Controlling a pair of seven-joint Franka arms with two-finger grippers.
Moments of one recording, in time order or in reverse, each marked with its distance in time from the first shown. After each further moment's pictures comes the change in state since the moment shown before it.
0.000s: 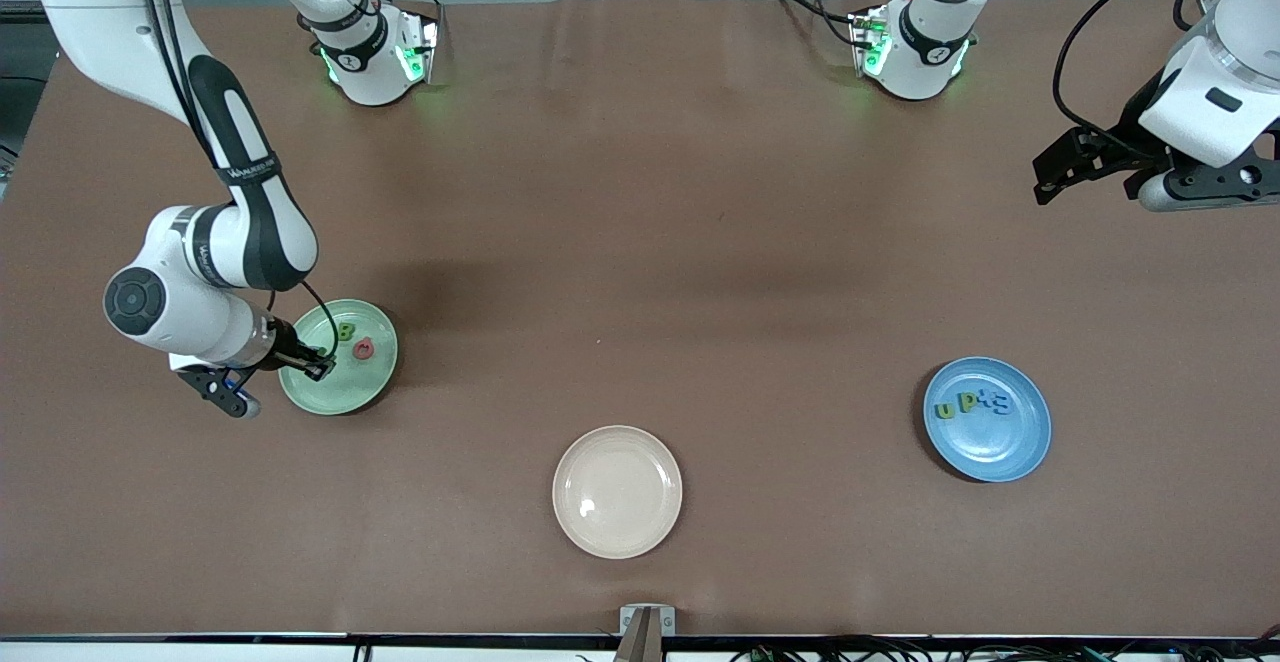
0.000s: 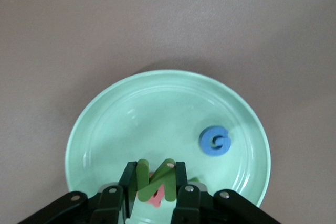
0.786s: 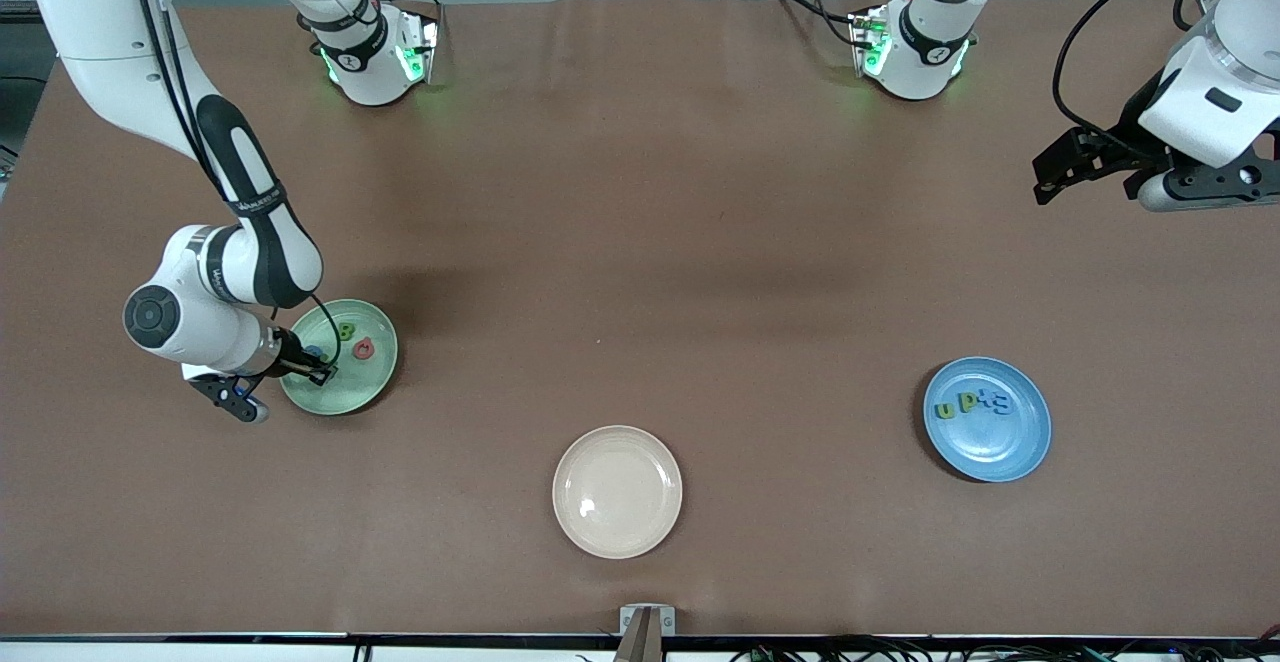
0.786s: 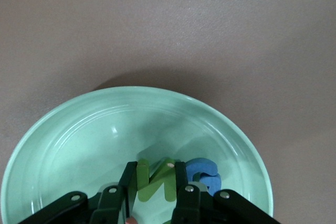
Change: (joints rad) left arm 0.000 0.000 0.000 0.000 0.000 -0.001 0.000; right arm -0.040 0.082 0.017 -0.004 0.000 0.070 -0.055
